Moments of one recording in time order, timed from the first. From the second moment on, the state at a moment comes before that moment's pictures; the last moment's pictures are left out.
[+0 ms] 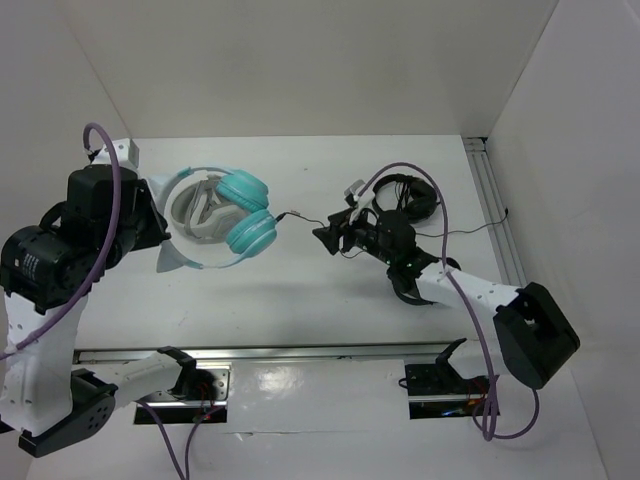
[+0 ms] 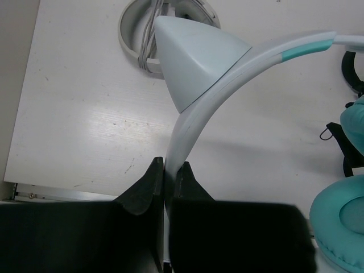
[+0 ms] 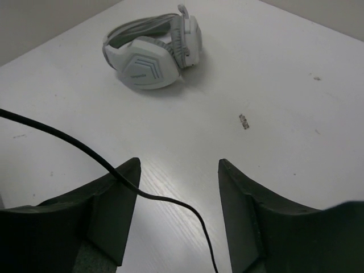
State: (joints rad) left arm -0.41 1.10 1.92 -1.49 -0.42 -0.48; right arm 0.64 1.30 0.66 0.53 -0.20 0.09
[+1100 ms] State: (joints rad) left arm -0.82 1.20 1.26 -1.09 -0.62 -0.33; right arm 1.24 0.93 0.81 -0.01 0.62 -0.06
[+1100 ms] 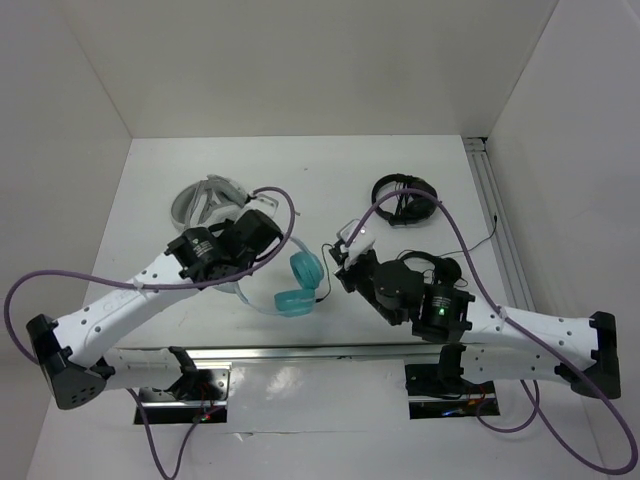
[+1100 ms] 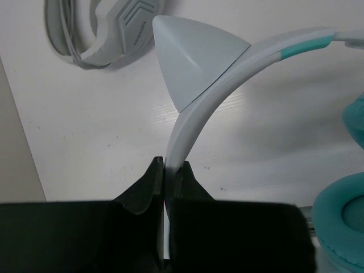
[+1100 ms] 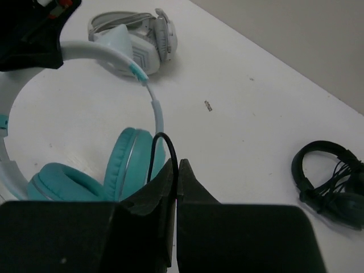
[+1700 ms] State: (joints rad) left arm -1.14 1.05 1.19 -0.91 -0.38 -0.11; right arm 1.26 0.95 0.87 -0.20 0.56 -0.16
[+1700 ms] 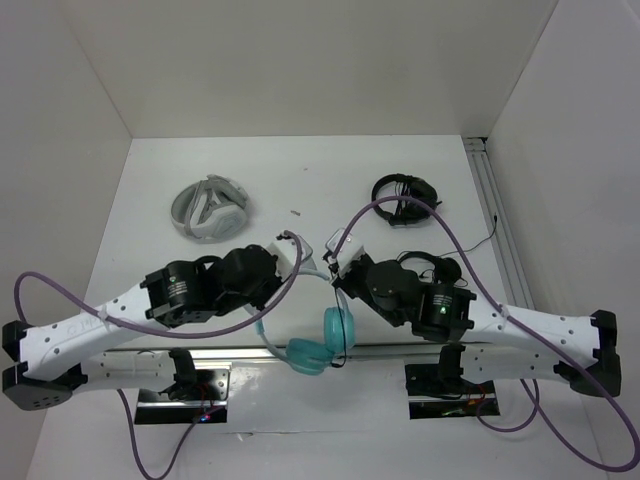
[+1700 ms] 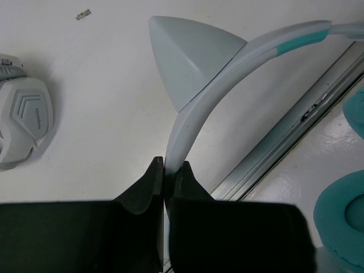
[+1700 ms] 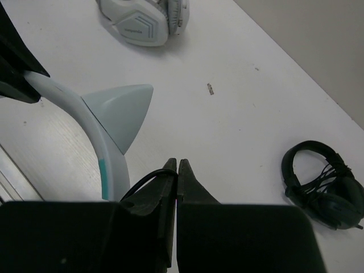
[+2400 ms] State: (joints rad) left arm -1.14 0.83 1.19 -0.87 -0.19 -0.06; right arm 1.03 1.04 0.86 -0.04 -0.02 -0.10
